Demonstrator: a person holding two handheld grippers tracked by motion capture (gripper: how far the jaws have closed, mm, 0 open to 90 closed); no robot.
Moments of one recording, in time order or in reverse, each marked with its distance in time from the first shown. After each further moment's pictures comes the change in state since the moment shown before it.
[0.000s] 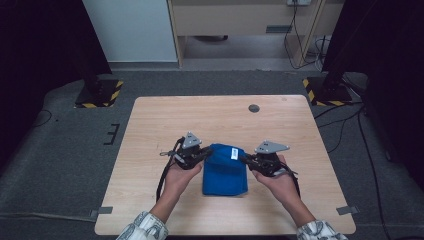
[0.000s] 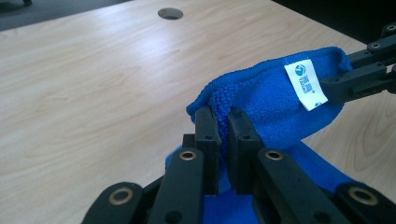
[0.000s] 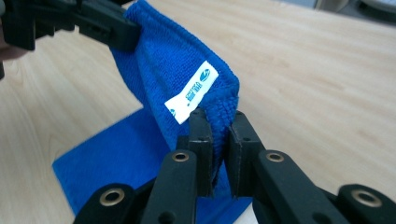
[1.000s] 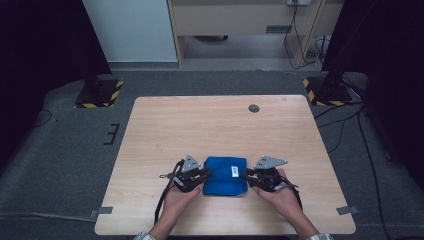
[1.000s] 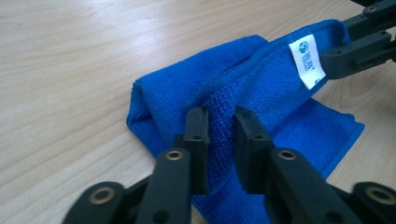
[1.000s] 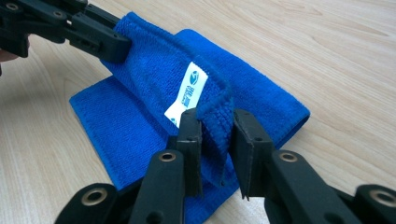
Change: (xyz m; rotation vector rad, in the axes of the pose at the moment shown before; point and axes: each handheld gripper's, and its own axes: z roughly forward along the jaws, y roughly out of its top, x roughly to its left) left arm -0.020 -0.062 -0.001 0.034 -0.026 -0.038; right arm 0.015 -0.037 -0.003 0.079 0.033 -0.021
